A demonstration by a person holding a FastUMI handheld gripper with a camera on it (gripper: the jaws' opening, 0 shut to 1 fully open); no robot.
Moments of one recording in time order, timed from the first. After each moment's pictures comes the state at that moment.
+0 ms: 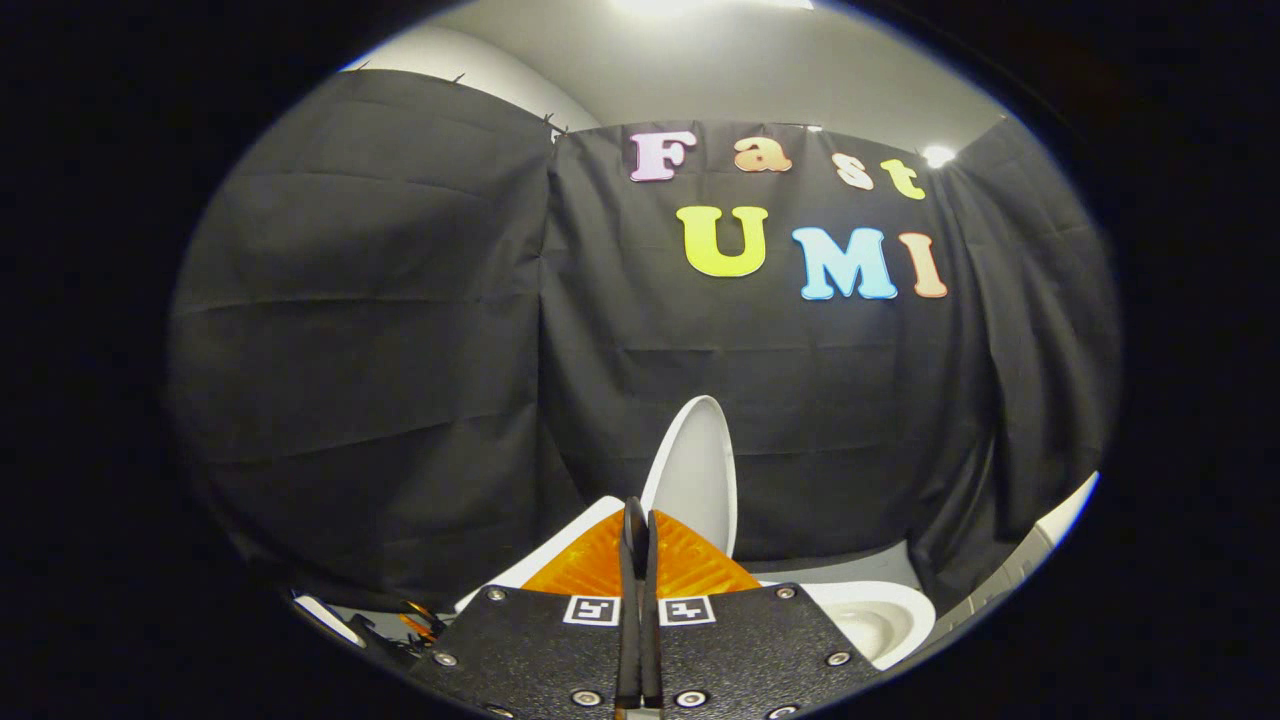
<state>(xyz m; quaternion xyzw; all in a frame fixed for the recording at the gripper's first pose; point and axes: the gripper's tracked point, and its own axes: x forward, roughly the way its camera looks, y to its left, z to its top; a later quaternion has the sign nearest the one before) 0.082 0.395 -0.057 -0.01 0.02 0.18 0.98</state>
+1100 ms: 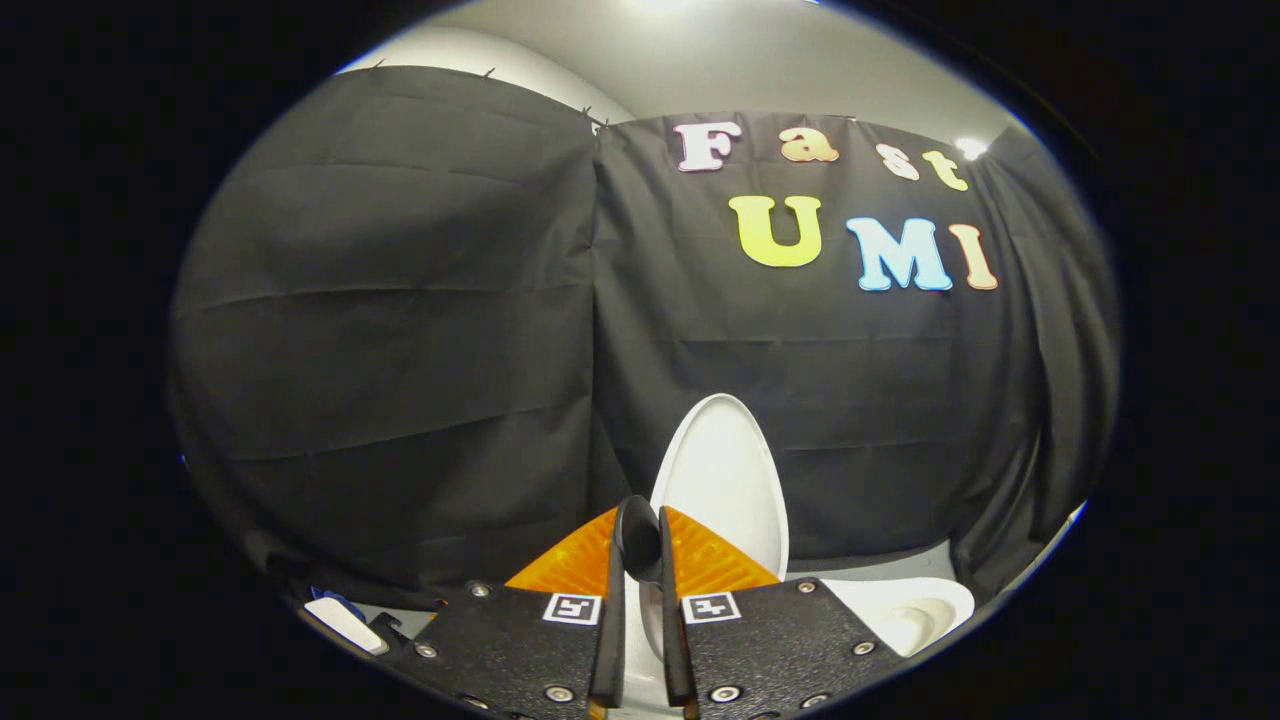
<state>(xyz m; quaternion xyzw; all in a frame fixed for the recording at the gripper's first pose) 0.082 0.444 -0.073 -0.01 0.03 0.23 0.97</state>
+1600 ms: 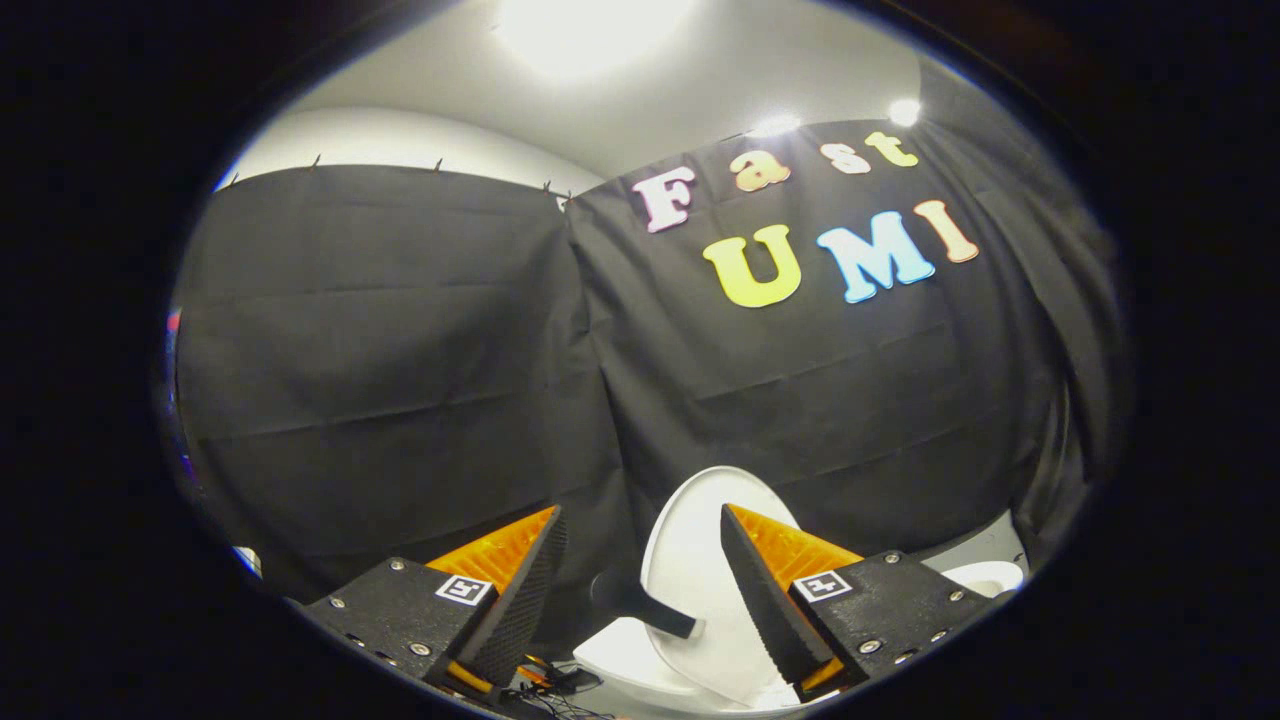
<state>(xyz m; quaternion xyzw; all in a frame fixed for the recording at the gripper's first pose) 0.058 0.364 0.029 0.13 -0.04 0.25 0.96</state>
